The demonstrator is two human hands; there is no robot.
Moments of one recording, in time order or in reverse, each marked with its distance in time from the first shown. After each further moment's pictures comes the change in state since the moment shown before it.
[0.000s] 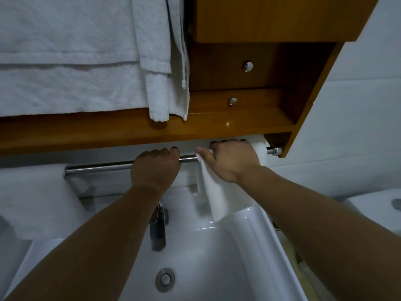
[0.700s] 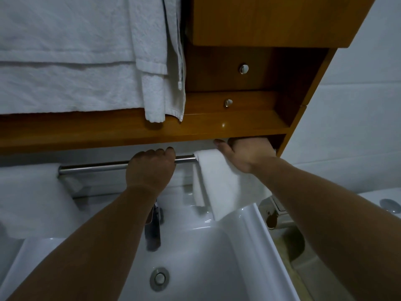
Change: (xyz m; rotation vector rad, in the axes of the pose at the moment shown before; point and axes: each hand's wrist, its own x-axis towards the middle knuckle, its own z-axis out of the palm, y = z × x) left_hand -0.001 0.001 -0.005 0.035 -0.047 0.012; right_hand -0.004 0.053 -0.008 0.051 0.006 0.053
